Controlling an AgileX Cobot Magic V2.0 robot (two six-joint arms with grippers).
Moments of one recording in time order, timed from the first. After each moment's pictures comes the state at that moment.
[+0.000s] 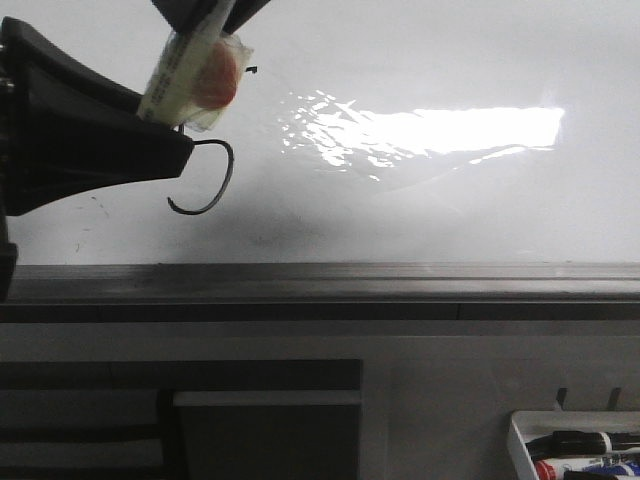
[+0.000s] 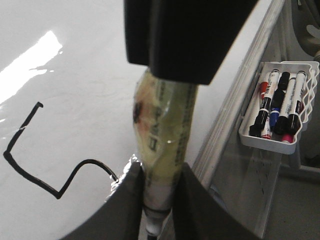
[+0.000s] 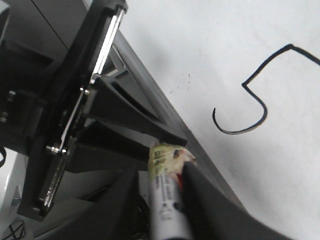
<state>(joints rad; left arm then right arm) -0.60 1.11 -0.39 0.75 -0.46 -0.21 0.78 1.40 -1.28 0.24 0.72 -0.24</state>
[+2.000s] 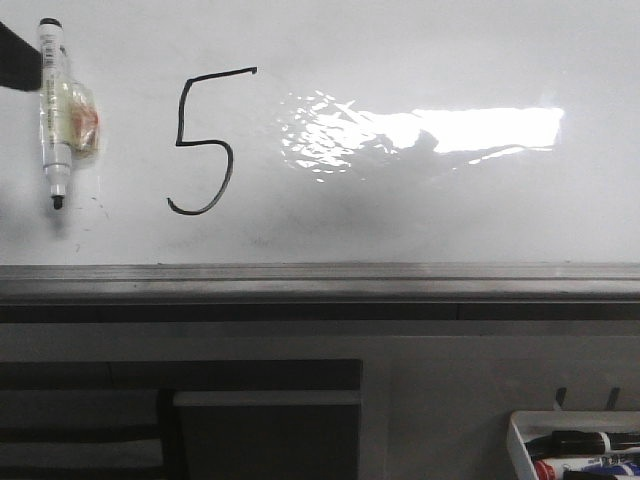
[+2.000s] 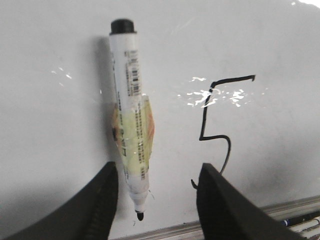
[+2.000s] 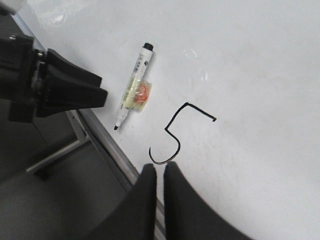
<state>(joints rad) -0.50 0.88 -0.53 -0.04 0.16 -0.40 0.69 1.08 -1.14 0.16 0.59 -0.24</state>
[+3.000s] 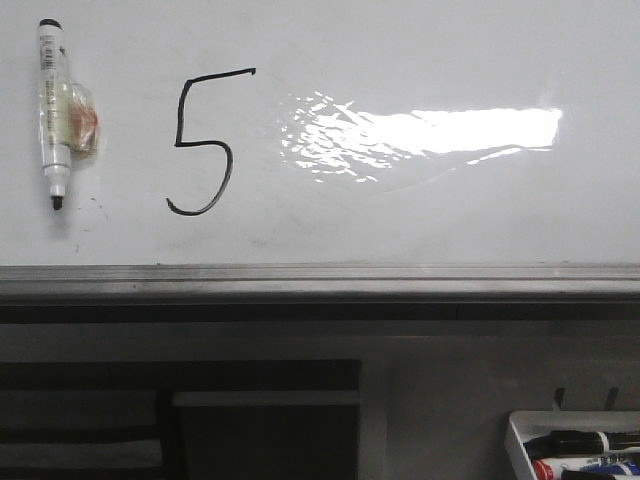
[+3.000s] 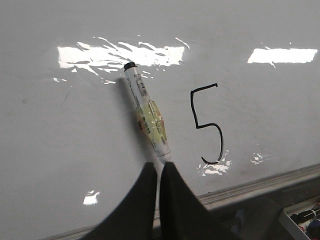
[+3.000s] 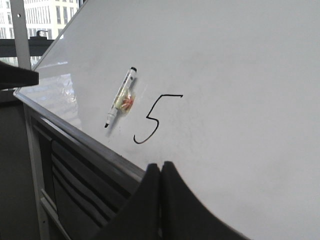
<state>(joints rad) -0.50 0.19 -0.17 0.24 0.15 -0.40 0.69 0.00 -0.08 0.16 0.04 -0.25</state>
